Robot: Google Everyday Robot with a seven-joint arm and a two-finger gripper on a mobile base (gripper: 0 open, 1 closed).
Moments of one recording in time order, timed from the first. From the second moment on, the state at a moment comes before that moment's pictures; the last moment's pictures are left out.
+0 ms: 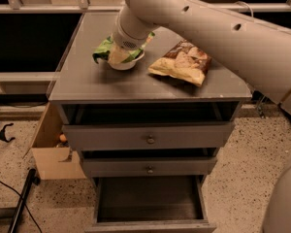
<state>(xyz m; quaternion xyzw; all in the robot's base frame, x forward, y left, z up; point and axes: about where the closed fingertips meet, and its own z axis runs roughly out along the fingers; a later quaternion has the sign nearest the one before) 0.694 0.089 0.907 -0.67 0.64 -0.03 0.37</state>
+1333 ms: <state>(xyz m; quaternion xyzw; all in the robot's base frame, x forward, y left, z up) 0.706 0.084 0.918 -0.68 0.63 -0.05 0.39</state>
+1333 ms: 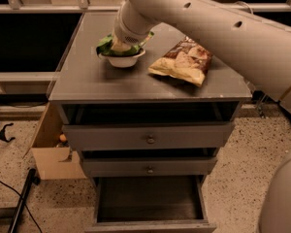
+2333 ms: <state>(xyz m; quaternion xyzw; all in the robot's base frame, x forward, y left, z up) 0.697 0.084 0.981 -0.68 0.59 -0.11 0.42</state>
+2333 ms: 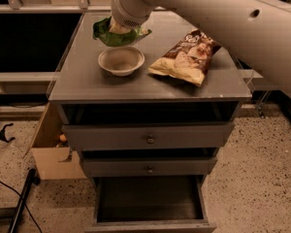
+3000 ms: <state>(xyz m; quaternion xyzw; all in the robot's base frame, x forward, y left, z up) 0.654 0.078 1.019 -0.69 0.56 -0.13 0.45</state>
